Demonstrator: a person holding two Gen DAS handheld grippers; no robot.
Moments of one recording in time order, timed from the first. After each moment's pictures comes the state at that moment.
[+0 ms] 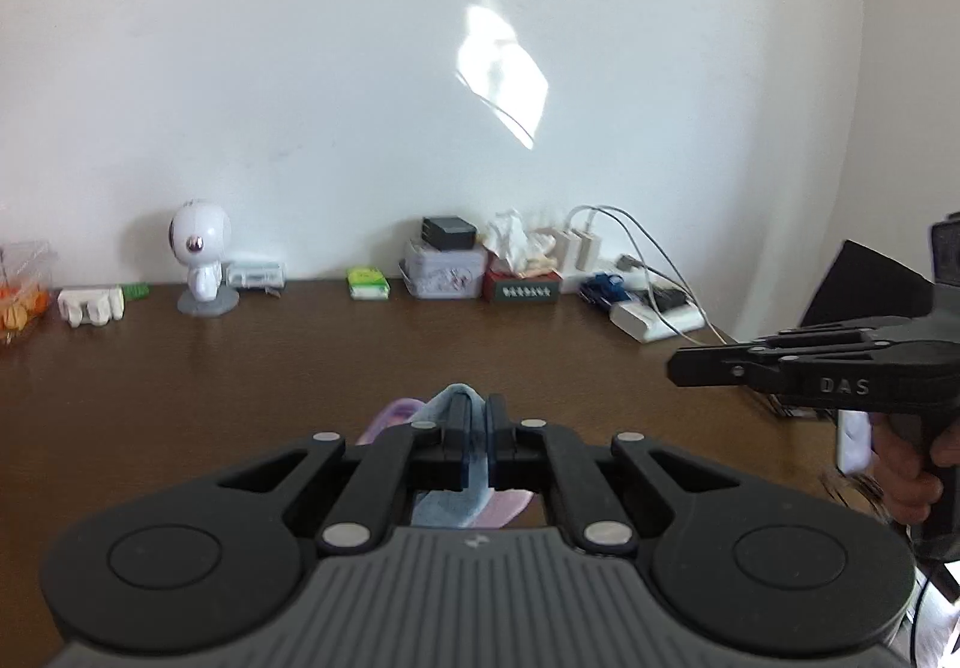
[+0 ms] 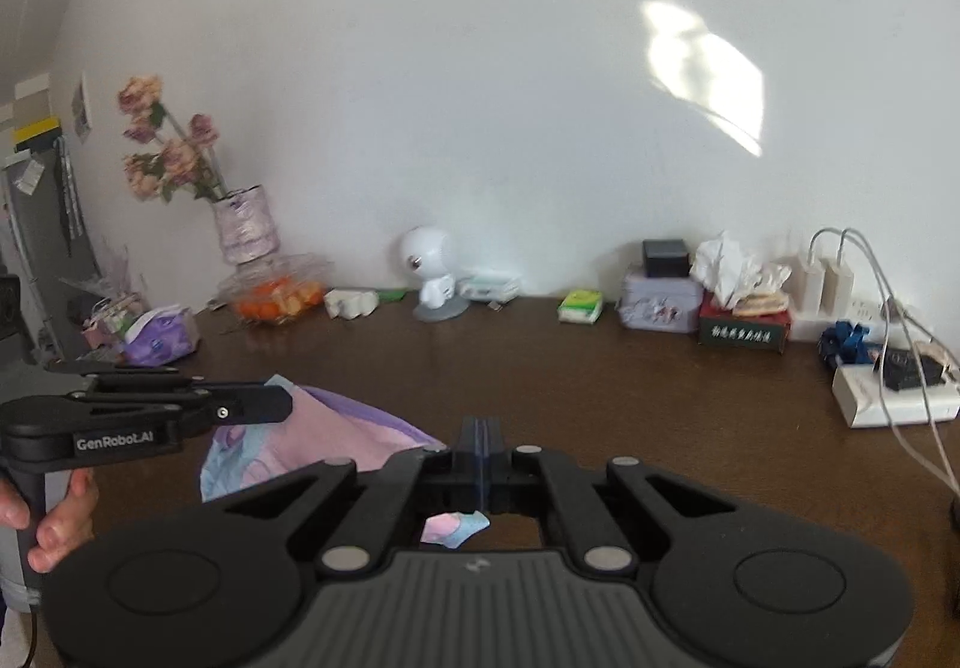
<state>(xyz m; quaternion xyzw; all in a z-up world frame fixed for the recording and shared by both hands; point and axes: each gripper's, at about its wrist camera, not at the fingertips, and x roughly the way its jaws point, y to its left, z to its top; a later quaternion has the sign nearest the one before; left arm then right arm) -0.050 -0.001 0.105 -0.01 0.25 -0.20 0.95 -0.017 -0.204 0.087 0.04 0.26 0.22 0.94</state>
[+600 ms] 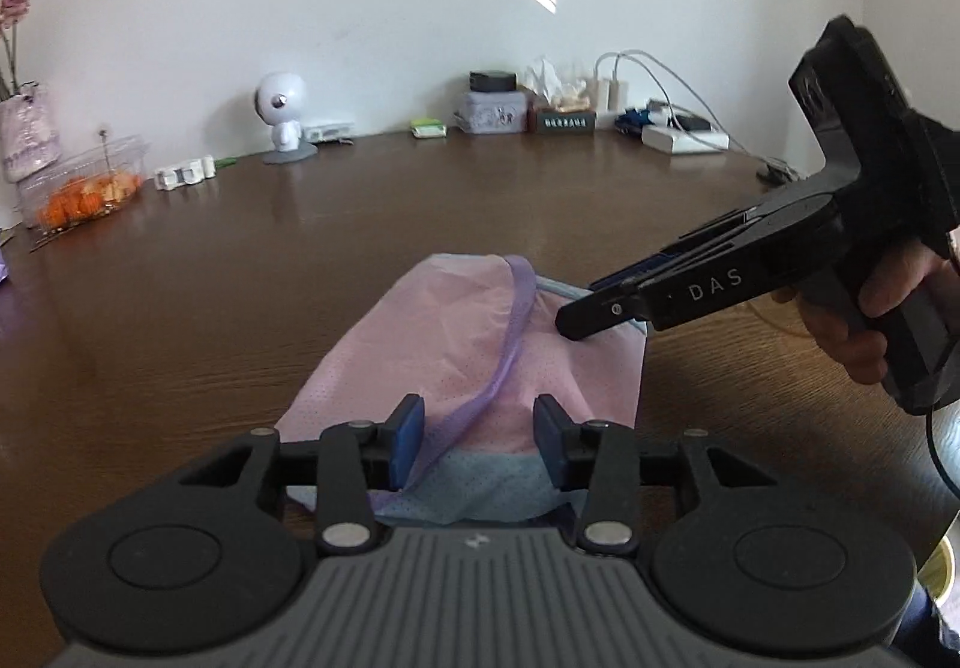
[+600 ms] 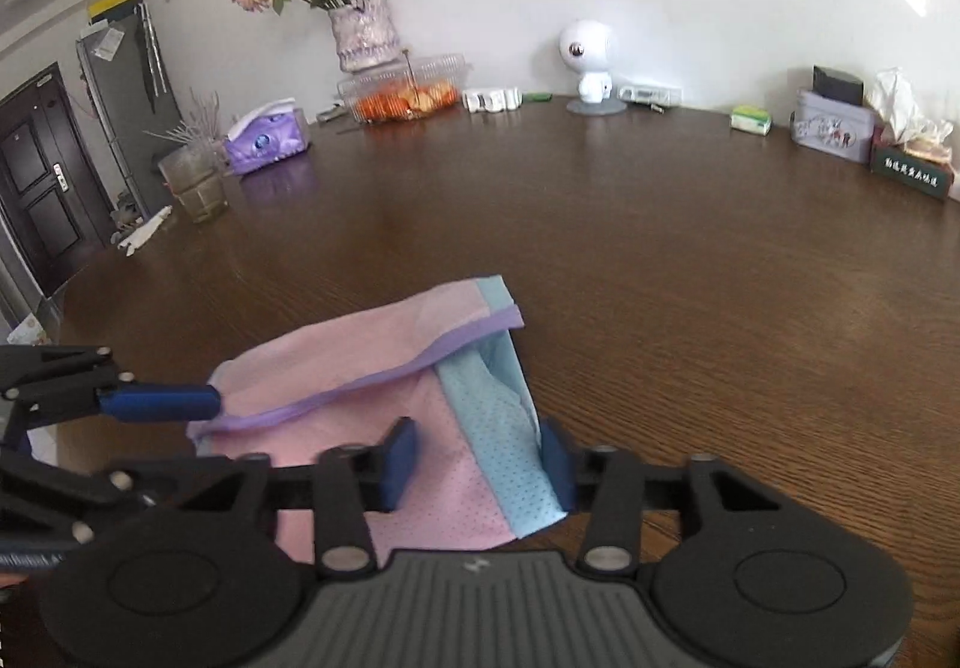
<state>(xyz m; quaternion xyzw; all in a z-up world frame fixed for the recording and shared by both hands) -0.142 0.020 0.015 0.05 0.32 -0.12 0.94 -0.050 -0.117 -0.006 -0.01 0.37 0.31 0.88</state>
